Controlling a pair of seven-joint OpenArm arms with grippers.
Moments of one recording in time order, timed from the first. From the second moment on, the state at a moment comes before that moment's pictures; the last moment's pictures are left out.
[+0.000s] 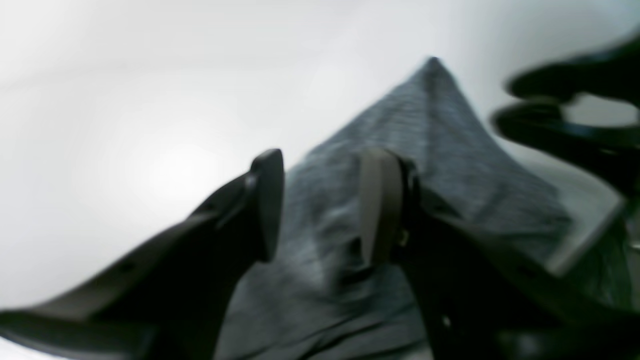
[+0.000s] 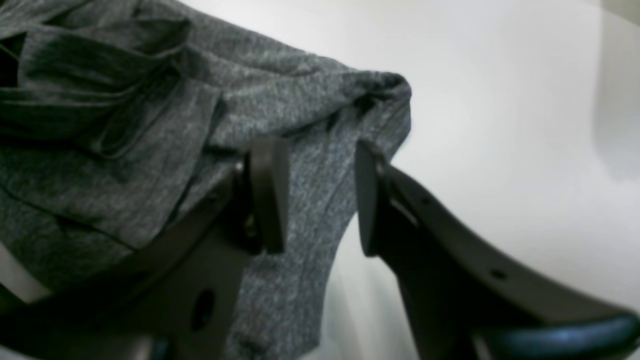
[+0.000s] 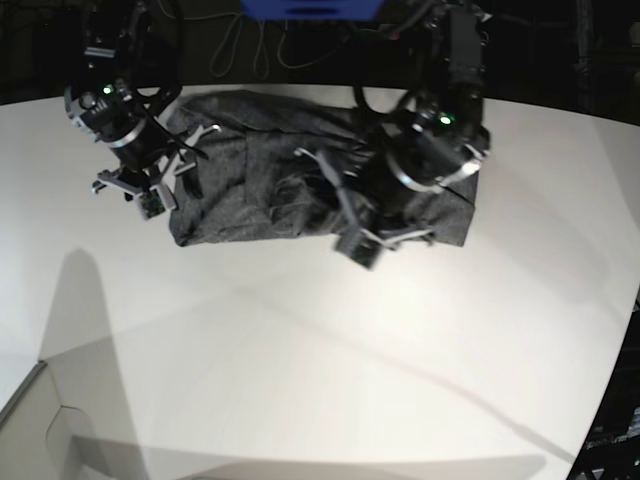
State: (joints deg) left arm 9.8 3.3 6.9 114.4 -6.0 -27.4 50.8; right arm -19.0 -0.4 17.4 109.3 -1.4 39.4 -36.2
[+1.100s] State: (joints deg) left arm 11.1 3.0 12.2 103.0 -5.5 -27.0 50.7; right arm -19.8 -0.6 17.2 109.3 -1.4 39.4 -36.3
